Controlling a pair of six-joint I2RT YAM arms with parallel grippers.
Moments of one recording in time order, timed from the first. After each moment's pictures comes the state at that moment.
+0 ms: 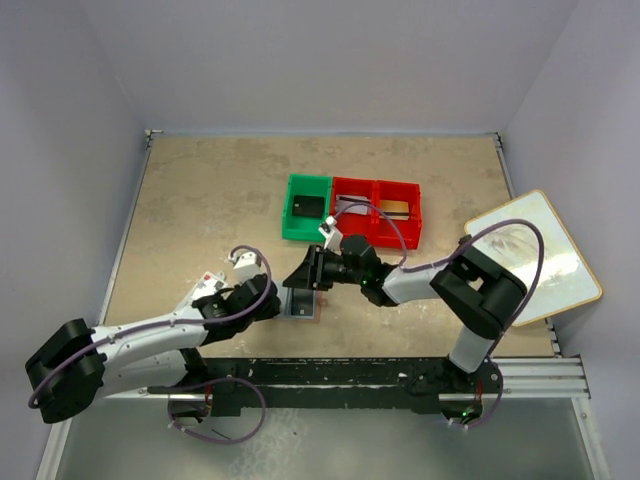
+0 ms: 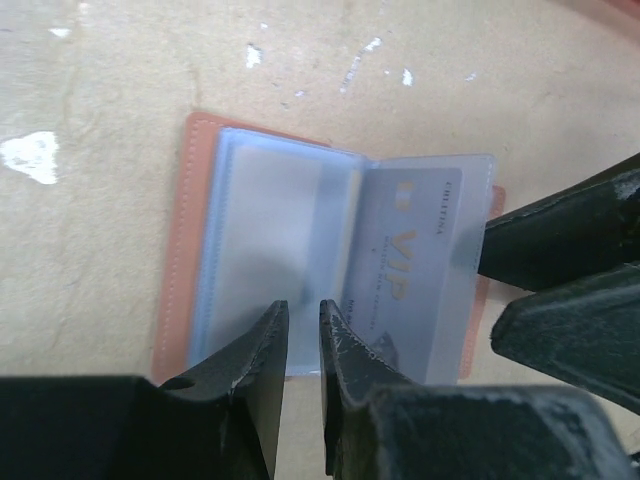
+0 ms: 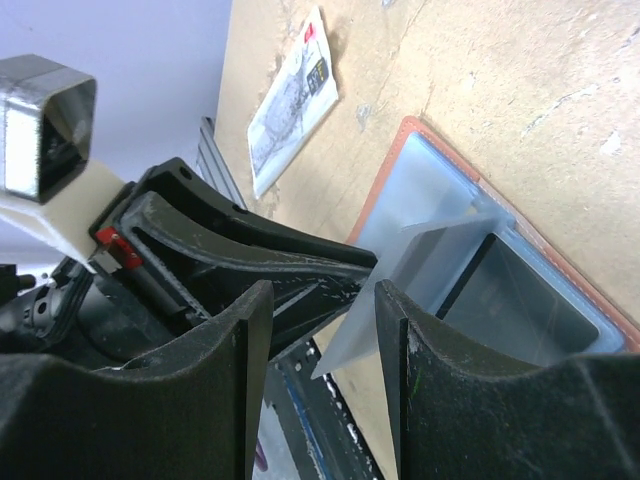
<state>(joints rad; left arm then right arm) -0.94 1.03 0.38 -0.19 -0.43 -1.02 0.84 1.72 0.66 0.70 -0.40 0.99</state>
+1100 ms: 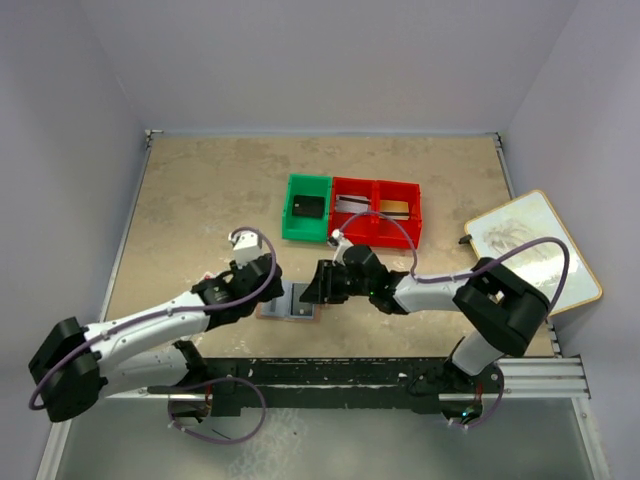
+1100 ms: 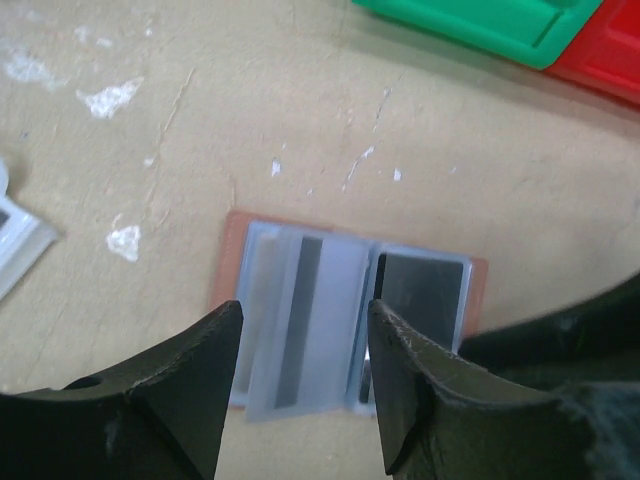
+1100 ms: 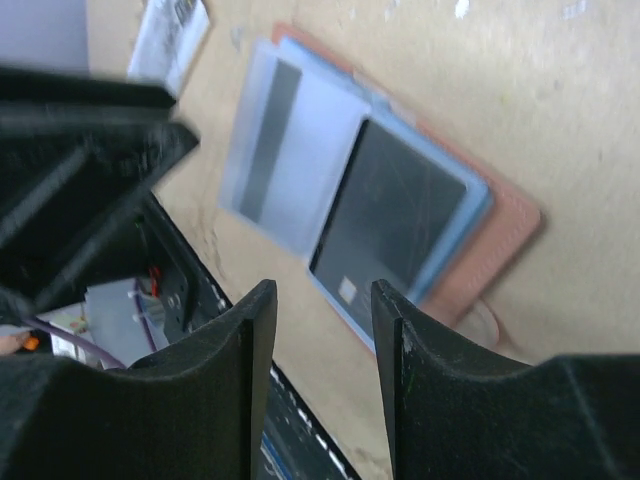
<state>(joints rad) -0.92 0.99 0.53 -0.41 -0.59 -0.94 0.87 1.61 0.63 0.41 -0.28 0.86</state>
